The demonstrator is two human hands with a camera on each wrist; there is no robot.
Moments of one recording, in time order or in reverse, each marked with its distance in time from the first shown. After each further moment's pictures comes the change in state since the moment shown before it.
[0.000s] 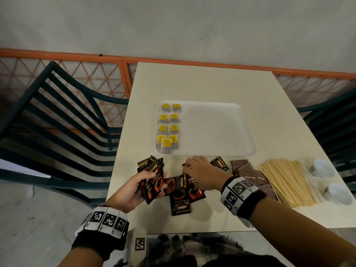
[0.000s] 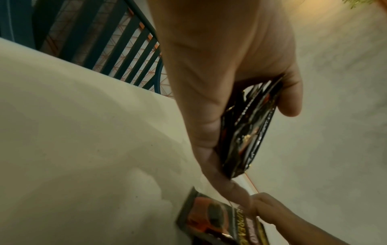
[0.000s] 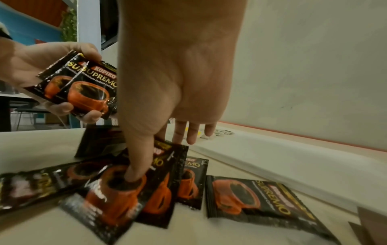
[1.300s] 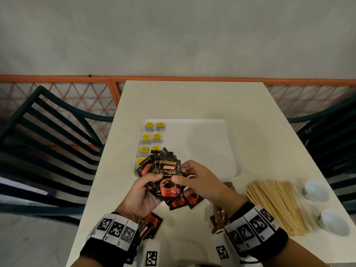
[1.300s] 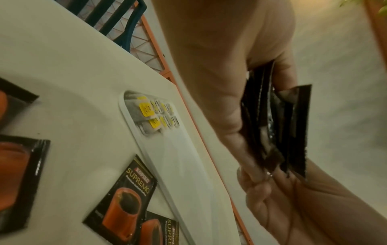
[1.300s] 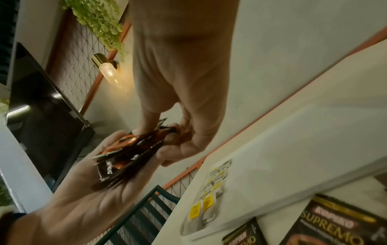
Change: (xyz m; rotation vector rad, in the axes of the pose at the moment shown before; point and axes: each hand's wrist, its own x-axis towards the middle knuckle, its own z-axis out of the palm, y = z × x) left_hand 0.054 0.022 0.111 -0.162 -0.229 0.225; right_hand -0.049 0.047 -0.052 1.607 0.321 0.230
